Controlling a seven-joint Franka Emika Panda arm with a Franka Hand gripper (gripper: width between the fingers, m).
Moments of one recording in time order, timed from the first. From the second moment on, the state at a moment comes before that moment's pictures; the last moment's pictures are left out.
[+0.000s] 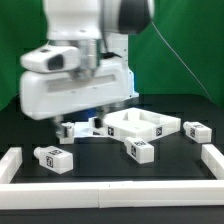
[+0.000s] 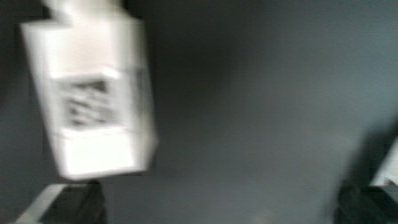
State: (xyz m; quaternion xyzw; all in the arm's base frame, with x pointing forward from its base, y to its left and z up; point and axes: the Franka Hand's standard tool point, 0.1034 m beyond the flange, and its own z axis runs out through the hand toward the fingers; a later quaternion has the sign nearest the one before) arm 0.527 -0.063 0.063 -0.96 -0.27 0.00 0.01
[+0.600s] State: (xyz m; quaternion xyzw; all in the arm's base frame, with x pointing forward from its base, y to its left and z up) arm 0.534 0.009 0.056 -0.98 -0.22 0.00 0.01
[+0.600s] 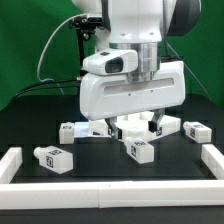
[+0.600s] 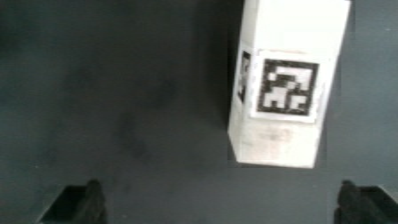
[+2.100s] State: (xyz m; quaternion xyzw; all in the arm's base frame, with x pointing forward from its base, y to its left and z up) arm 0.492 -0.056 0.089 -0.98 -0.19 0.02 0.00
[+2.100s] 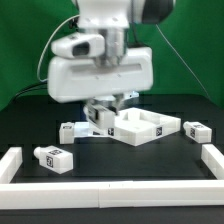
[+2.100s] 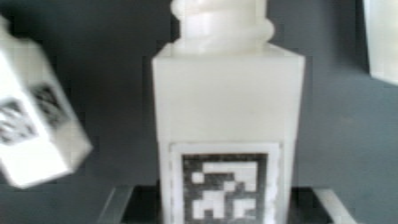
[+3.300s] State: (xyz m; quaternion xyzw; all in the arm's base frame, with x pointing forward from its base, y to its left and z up) arm 0.455 -0.097 0.065 -0.98 -0.20 0.03 0.00
